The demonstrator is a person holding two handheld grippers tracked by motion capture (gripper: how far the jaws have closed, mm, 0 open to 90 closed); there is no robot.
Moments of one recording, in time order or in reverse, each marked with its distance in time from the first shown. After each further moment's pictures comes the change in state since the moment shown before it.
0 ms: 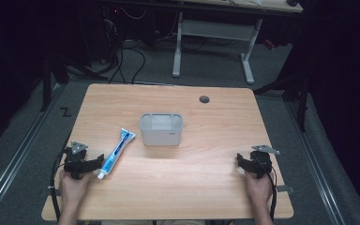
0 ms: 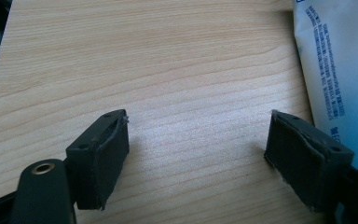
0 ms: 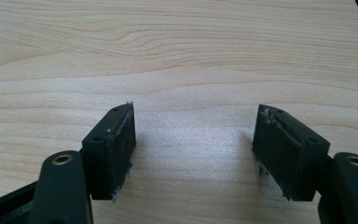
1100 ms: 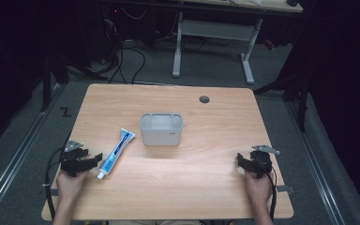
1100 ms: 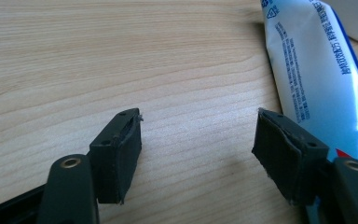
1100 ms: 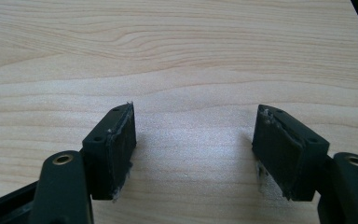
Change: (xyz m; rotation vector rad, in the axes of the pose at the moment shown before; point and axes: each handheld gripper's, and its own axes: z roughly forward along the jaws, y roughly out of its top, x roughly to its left) left arm 0.016 0.002 -0.006 -0.016 -0.139 -0.042; right arm 0.000 0.000 0.000 -0.001 -0.013 0.012
